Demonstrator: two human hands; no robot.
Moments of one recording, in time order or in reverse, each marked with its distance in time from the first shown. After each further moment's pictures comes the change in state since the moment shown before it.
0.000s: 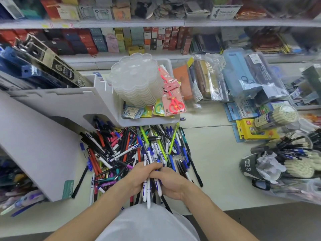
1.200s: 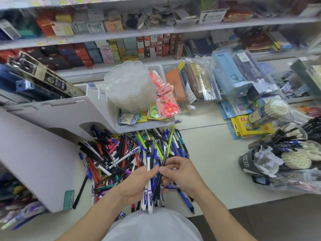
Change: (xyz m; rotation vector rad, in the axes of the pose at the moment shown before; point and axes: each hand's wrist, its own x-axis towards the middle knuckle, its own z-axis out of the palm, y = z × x) left_hand -0.040 0.014 0.004 -0.095 -0.358 0.028; right_hand -0.046 -0.019 -0.024 -0.136 0.361 -0.321
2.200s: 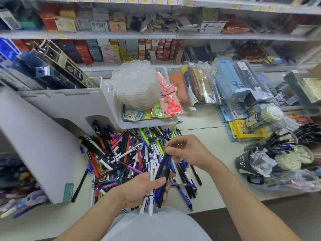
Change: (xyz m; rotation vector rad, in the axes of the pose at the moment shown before) left_hand -0.021 -0.019 -0.009 0.082 -0.259 0.036; right_hand 0.010 -0.057 -0.017 -0.372 -0.154 -0.255
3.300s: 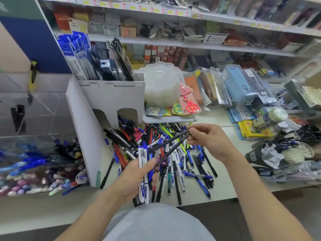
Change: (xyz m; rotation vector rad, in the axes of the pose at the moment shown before) left_hand -0.103 0.001 -0.046 -0.032 0.324 0.272; right_hand -0.018 -0.045 0.060 0.236 0.292 -0.041
